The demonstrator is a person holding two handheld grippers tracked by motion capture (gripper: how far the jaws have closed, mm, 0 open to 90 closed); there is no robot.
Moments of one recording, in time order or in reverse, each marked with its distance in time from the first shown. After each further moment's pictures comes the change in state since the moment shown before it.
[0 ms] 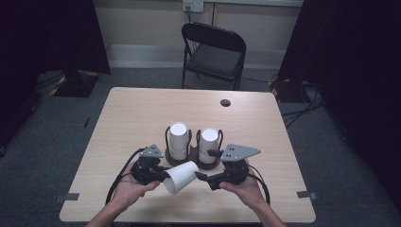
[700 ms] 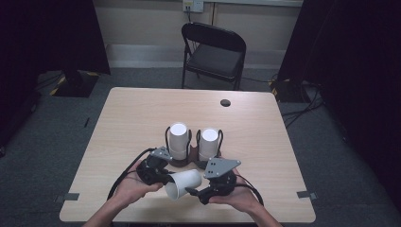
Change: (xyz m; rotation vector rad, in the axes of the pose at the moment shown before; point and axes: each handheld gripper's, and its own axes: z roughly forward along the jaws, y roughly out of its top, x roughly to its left) left arm -0.006 0.011 0.009 0.167 -0.037 0.085; right arm 0.029 -0.007 0.024 0.111 0.072 -0.202
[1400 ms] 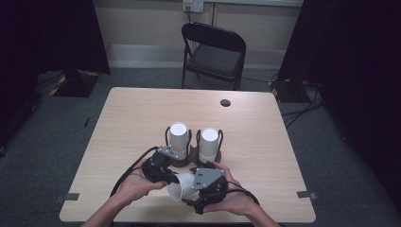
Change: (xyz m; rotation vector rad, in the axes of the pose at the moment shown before) left arm -0.001 0.013 0.008 0.050 -0.047 -0.016; right arm 0.018 -0.002 0.021 0.125 0.015 -0.141
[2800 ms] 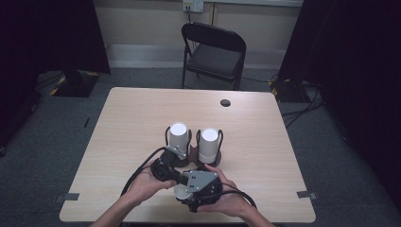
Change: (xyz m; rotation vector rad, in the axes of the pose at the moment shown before) left arm -0.001 0.011 0.019 0.016 -0.067 -0.071; right arm 0.006 0.009 0.009 -0.007 -0.002 -0.049
